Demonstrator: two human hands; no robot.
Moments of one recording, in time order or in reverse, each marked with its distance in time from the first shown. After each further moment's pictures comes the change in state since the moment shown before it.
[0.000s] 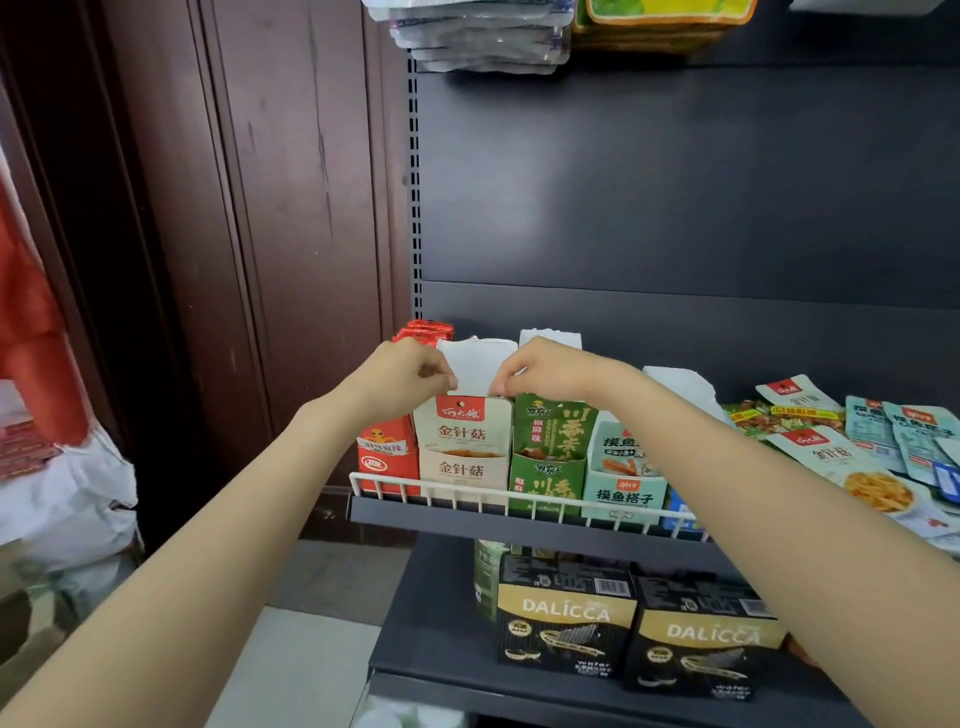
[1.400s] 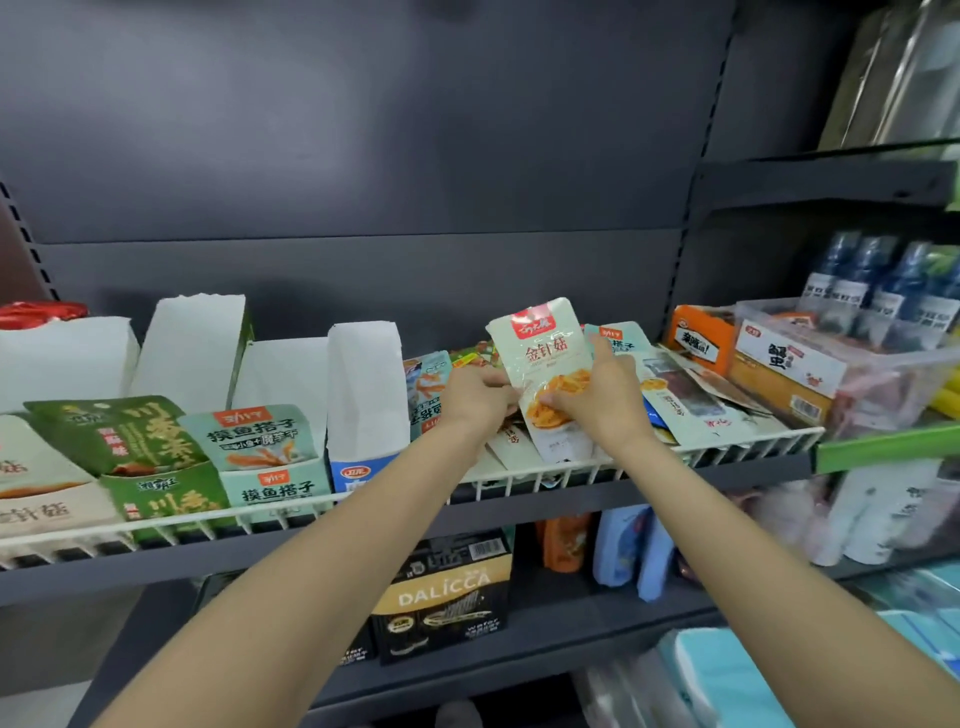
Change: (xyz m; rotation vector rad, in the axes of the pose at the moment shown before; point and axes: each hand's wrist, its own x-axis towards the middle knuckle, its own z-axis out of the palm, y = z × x) left_hand 0.091 0.298 0.278 -0.883 -0.149 -0.286; right_hand -0.200 0.304 -0.067 0.111 0.800 0.588
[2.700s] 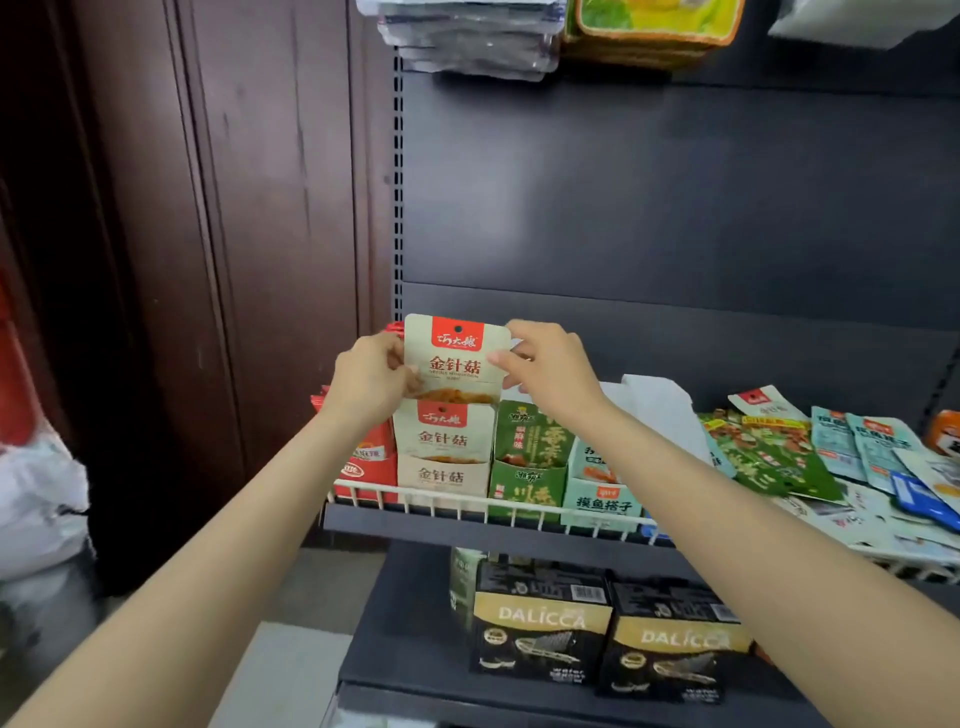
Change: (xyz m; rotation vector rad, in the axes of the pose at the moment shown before) left_hand -0.101 -0.007 -0.394 0.510 0.513 0.182; right_hand -0.111 -0.313 0.154 0.157 -0.321 -0.600
